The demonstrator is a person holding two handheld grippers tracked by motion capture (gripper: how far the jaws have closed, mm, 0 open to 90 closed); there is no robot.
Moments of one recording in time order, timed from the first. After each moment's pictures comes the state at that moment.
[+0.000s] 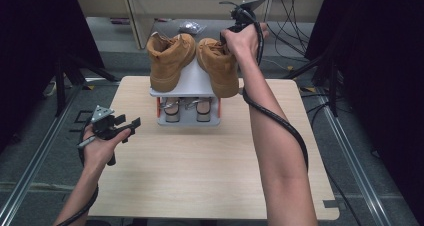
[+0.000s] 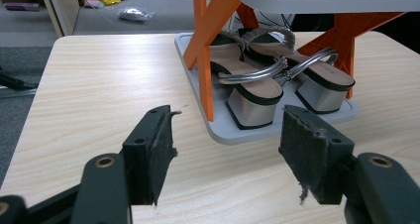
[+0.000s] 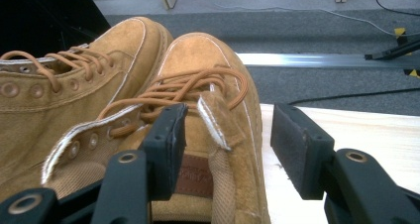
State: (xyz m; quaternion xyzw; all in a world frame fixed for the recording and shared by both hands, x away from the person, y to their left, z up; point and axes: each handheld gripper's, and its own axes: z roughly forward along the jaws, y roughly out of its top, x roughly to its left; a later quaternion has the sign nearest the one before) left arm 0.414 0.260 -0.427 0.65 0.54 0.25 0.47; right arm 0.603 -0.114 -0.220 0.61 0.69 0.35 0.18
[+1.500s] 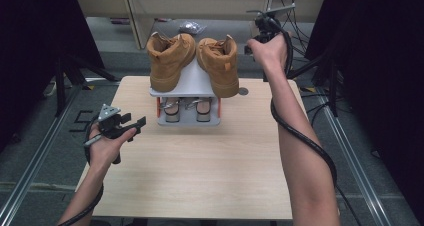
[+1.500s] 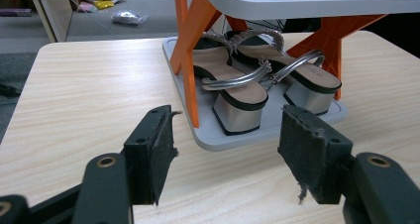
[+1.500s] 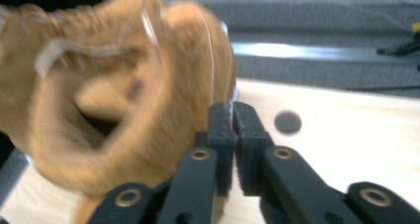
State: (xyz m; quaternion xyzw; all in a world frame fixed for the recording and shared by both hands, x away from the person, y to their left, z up) left arm 0.416 0.244 -0.424 0.66 0.53 0.25 0.47; right arm 0.559 -0.170 -0.217 0.59 0.70 0.36 0.15
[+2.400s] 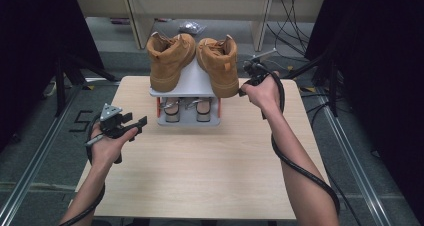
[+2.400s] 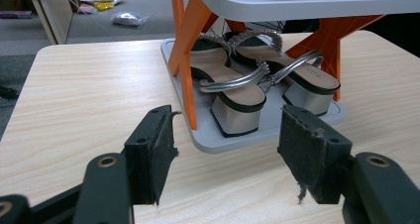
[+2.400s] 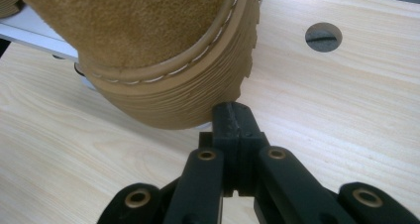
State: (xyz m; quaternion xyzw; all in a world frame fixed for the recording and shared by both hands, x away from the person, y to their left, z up) left arm 0.417 0.241 -0.423 0.66 0.53 0.26 0.47; right arm 0.525 -0.160 -0.311 0.58 0.76 0.28 0.08
